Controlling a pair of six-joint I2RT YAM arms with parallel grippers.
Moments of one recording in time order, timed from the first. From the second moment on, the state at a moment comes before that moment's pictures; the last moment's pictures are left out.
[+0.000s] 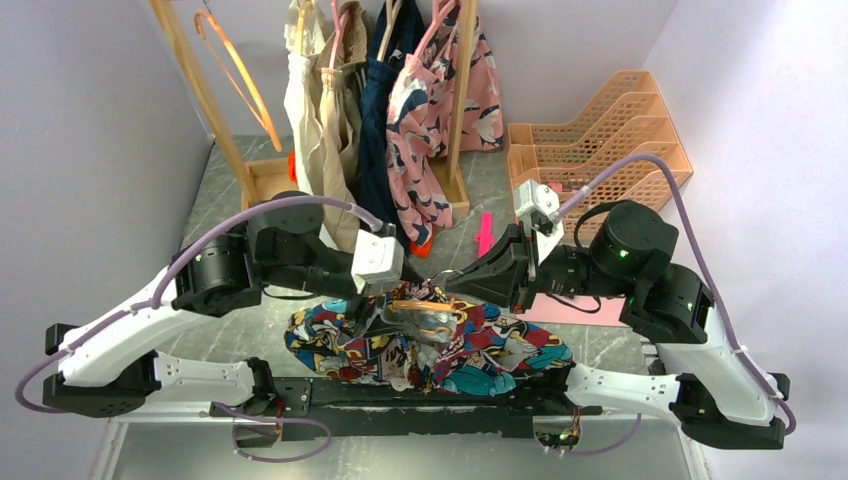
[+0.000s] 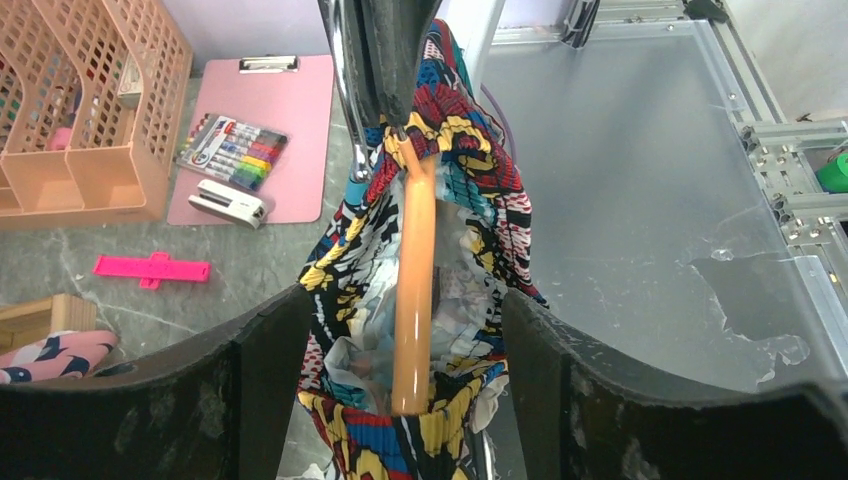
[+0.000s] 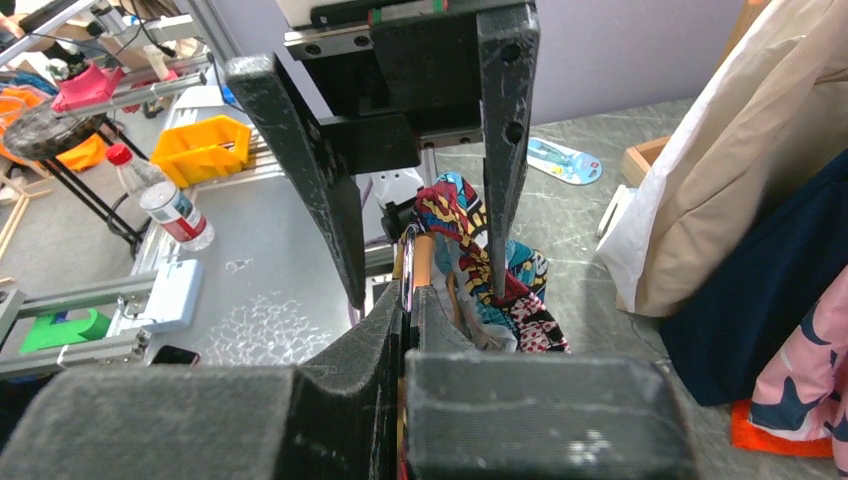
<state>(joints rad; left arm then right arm) -1.21 1.11 1.58 -0.75 0.43 0.13 1.05 0.88 1.51 -0.66 -0.43 0.13</state>
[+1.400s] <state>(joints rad) -1.15 0.92 1.42 -0.65 0.33 -0.02 1.05 0.77 1.43 -0.74 -0.15 0.13</state>
